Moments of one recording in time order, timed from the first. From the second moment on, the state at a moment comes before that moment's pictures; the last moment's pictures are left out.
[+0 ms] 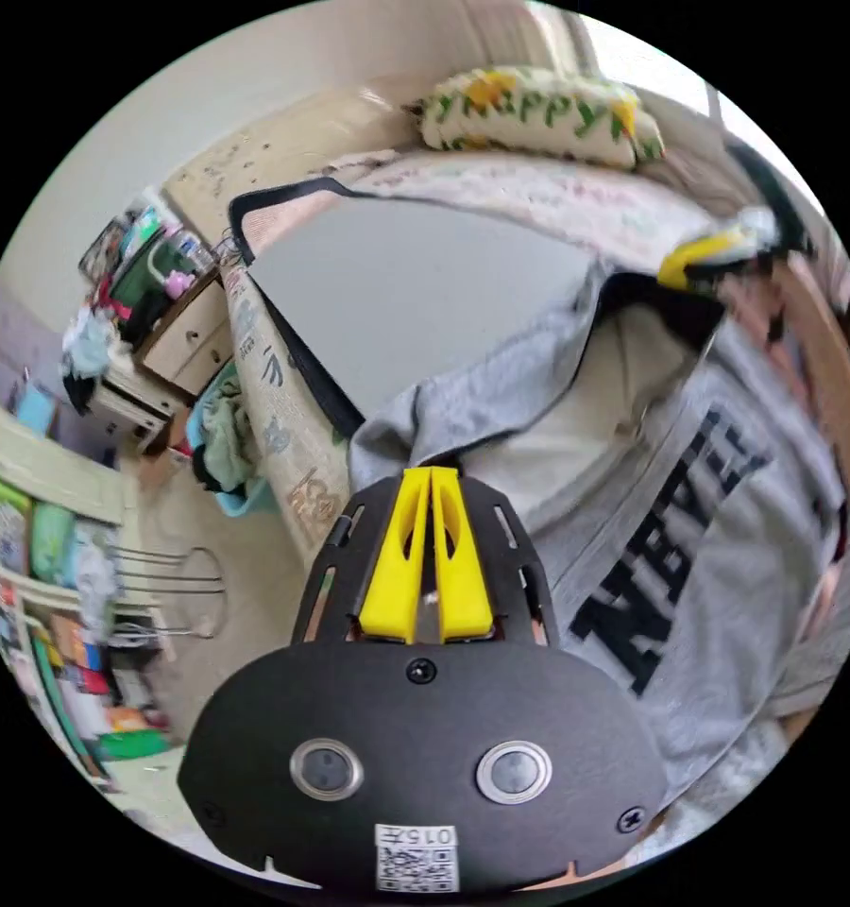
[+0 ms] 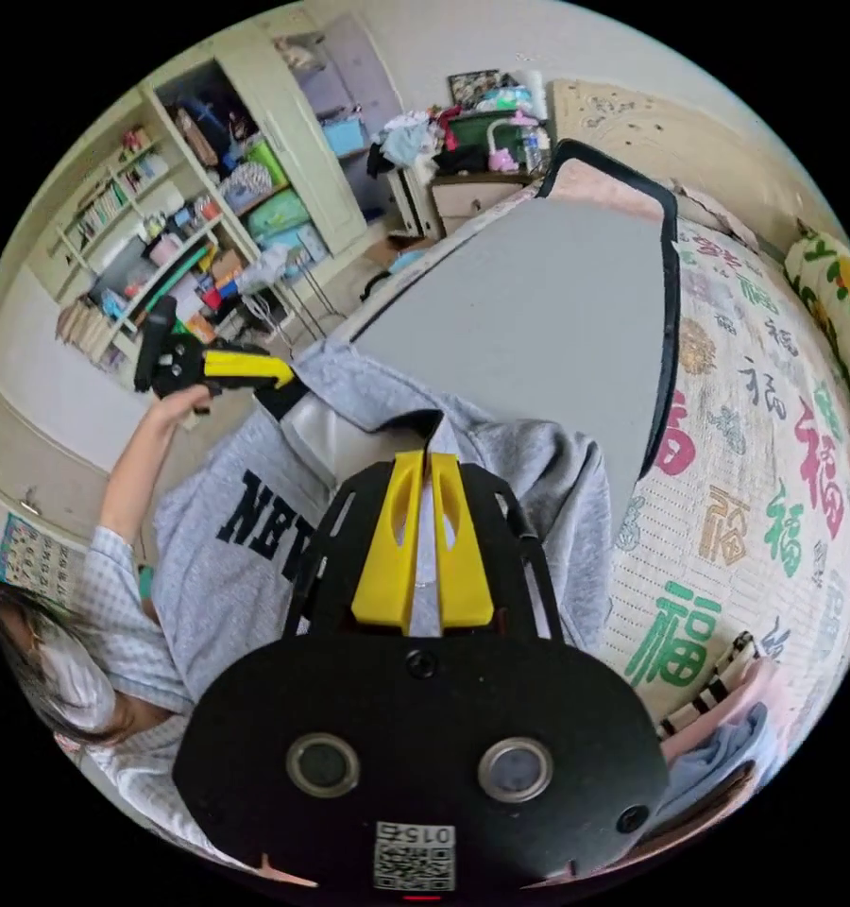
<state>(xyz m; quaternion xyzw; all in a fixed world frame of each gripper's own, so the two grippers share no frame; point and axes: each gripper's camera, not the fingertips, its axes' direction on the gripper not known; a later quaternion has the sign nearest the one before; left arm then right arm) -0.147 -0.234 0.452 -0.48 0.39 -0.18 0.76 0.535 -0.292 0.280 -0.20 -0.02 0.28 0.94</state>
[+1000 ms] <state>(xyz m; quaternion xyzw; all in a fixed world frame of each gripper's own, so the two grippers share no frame) -0.110 -0.268 0.540 -0.54 0.34 -0.14 0.75 0.591 -0.318 0.357 -0.20 -0.06 0.27 0.94</state>
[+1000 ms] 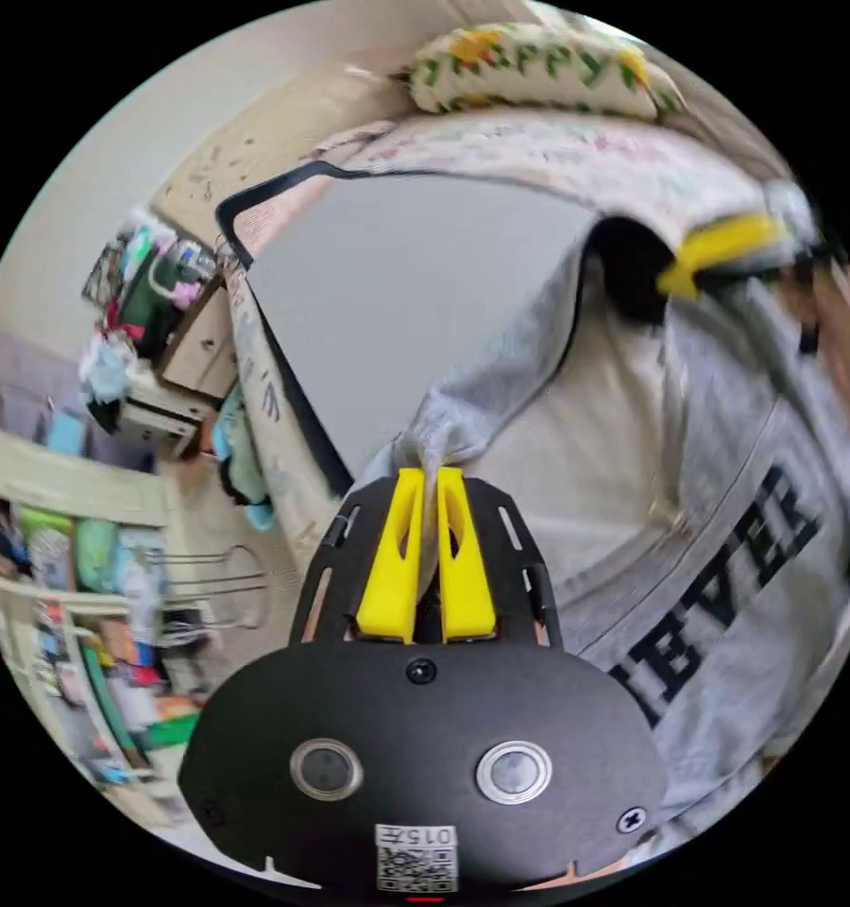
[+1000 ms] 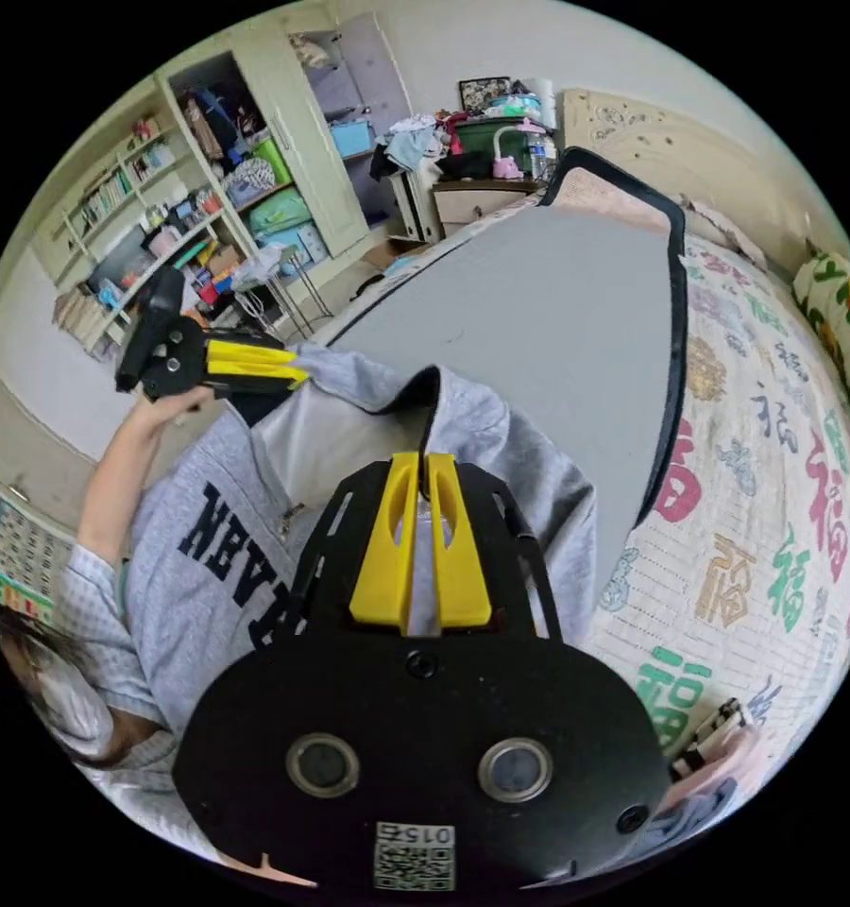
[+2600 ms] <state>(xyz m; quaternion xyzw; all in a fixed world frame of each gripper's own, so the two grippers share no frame) -0.240 -0.158 0.550 -0.53 0.39 -0.36 0.66 0.537 -0.346 0.425 -0.22 0.18 0.25 0.92</state>
